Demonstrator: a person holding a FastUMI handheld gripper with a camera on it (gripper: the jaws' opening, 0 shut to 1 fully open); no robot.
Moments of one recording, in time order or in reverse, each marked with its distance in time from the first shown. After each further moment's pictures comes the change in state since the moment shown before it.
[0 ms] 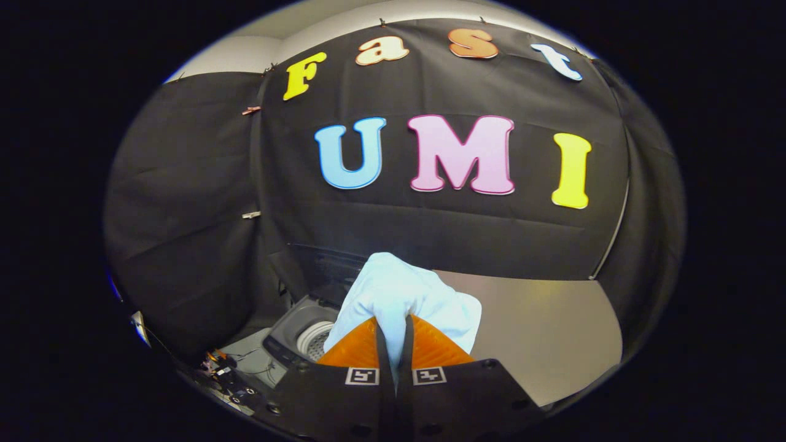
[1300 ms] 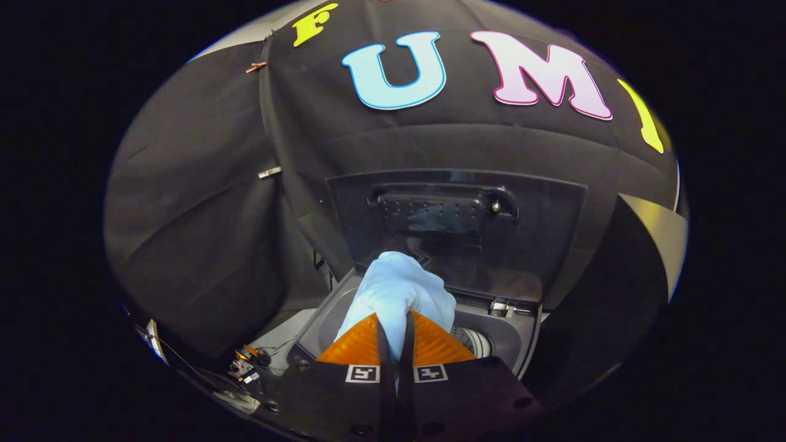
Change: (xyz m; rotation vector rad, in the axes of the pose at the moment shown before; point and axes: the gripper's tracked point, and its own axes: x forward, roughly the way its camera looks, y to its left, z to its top) arm 0.232 0.121 -0.157 0.051 0.234 0.116
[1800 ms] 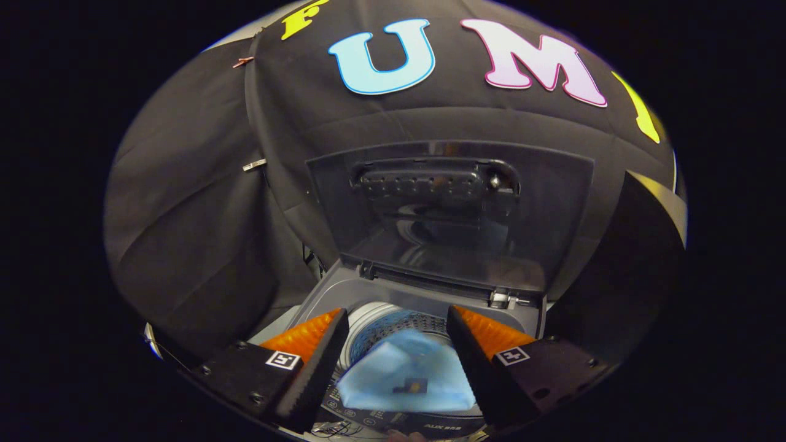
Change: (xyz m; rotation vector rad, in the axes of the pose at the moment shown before) arm 0.010 -0.011 -0.009 0.011 0.008 -0.033
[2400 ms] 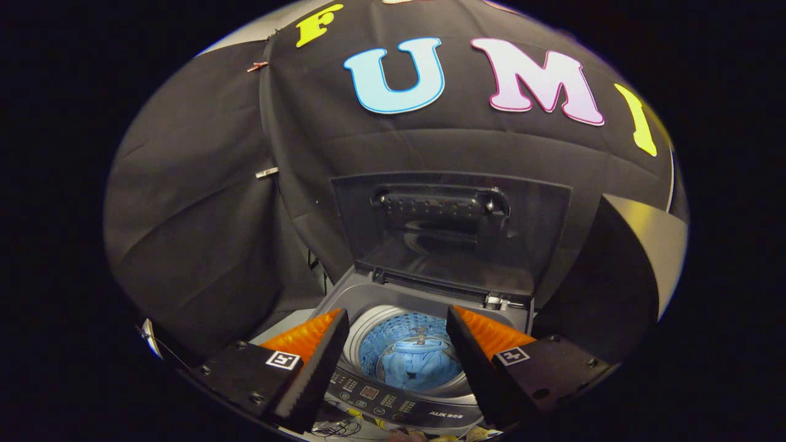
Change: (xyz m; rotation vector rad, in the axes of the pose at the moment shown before) arm -0.056 0.016 0.019 -0.027 -0.073 0.005
